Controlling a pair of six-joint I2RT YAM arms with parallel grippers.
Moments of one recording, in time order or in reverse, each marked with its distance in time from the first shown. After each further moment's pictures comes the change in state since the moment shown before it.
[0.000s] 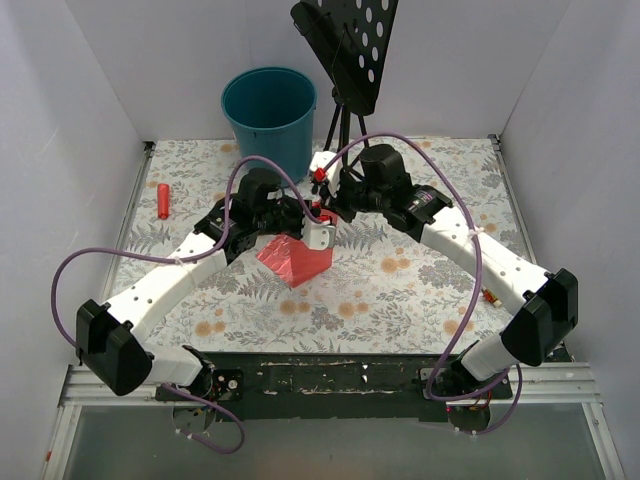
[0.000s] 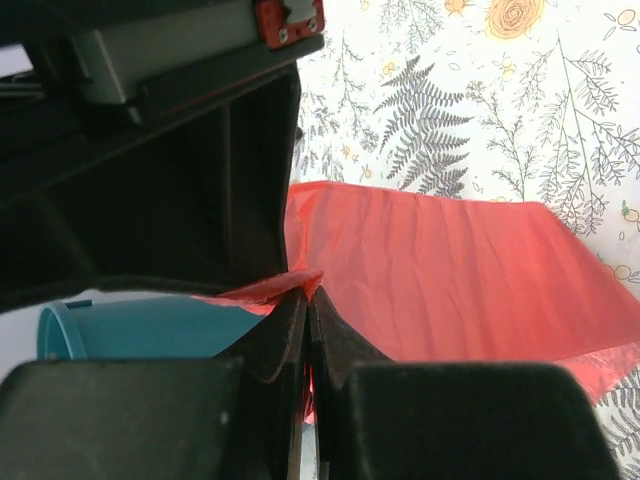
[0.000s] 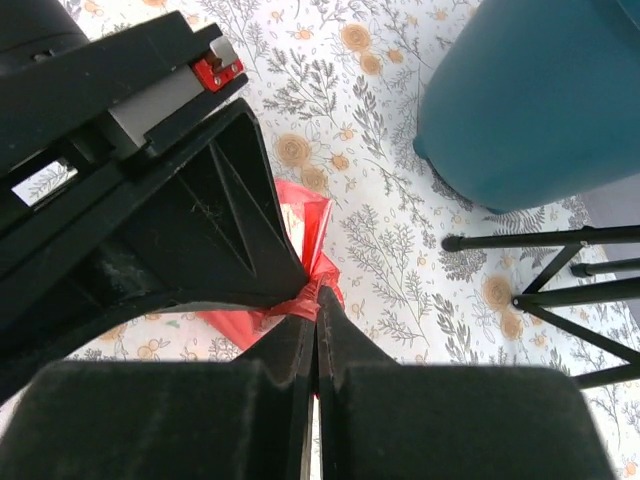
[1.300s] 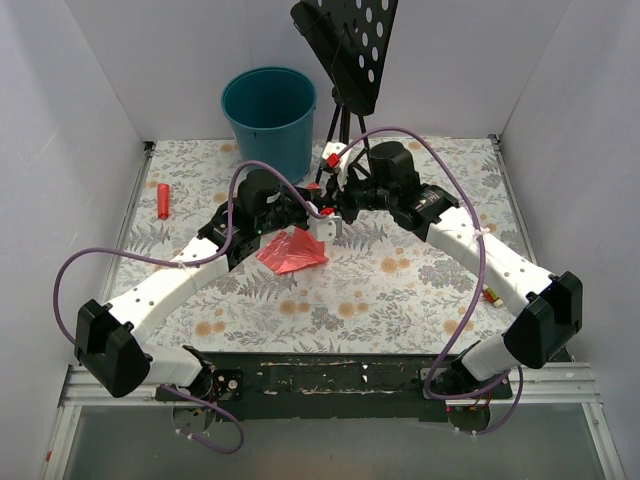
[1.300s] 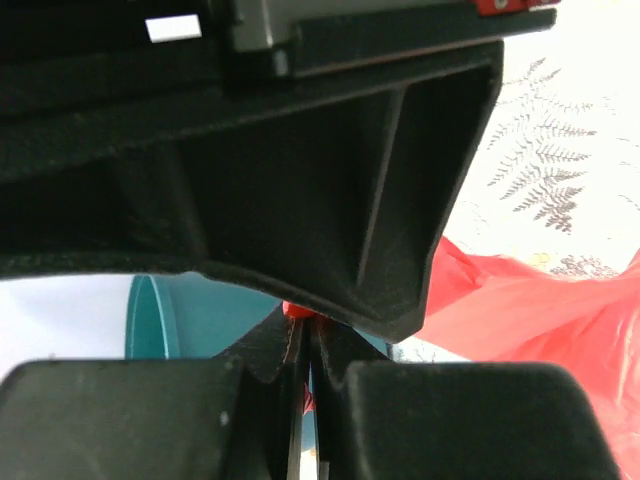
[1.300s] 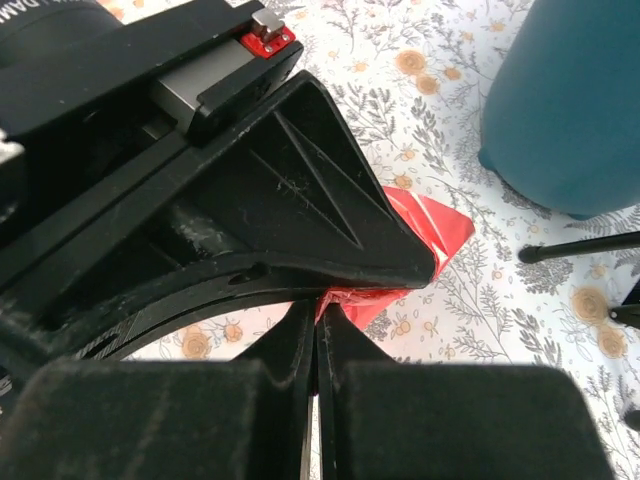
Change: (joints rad) left arm -0.026 -0.012 -0.047 0.216 -0.121 -0.042; right arm -0.040 -0.024 -0.034 0.048 -0.142 0.204
